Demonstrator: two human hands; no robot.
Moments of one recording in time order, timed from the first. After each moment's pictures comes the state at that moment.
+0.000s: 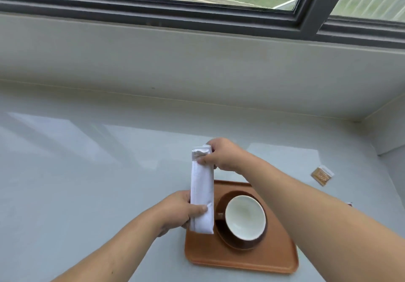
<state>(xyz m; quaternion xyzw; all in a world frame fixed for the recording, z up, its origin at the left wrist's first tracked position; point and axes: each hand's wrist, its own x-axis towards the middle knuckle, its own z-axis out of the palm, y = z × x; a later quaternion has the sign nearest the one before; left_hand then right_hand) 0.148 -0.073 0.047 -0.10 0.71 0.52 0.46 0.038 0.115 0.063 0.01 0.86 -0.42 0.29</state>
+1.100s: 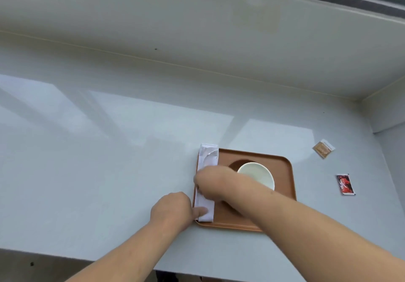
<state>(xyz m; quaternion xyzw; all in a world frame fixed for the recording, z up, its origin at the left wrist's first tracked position) 0.223 -0.089 -0.031 -0.05 0.91 0.13 0.40 0.150 0.034 0.027 -0.28 0.85 0.11 0.44</state>
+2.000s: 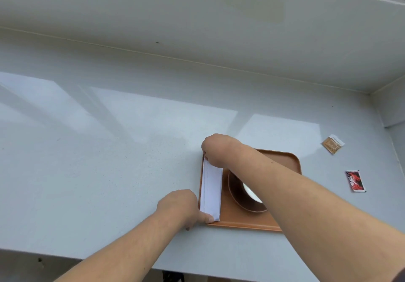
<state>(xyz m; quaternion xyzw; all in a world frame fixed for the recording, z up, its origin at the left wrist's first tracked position) 0.205 -0.085 -0.019 0.00 0.86 0.08 0.51 0.086 0.042 0.009 -0.18 0.91 0.09 0.35</state>
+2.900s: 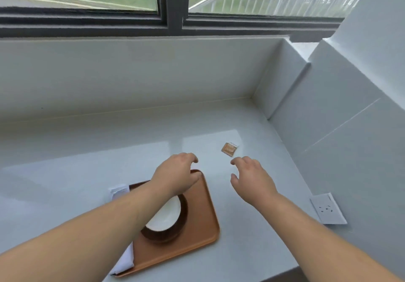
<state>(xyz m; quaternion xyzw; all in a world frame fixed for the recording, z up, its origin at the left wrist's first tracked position) 0.121 0.156 0.052 0.29 0.92 0.18 0.20 0.244 0.363 0.056 0.18 0.97 -0.11 0.07</state>
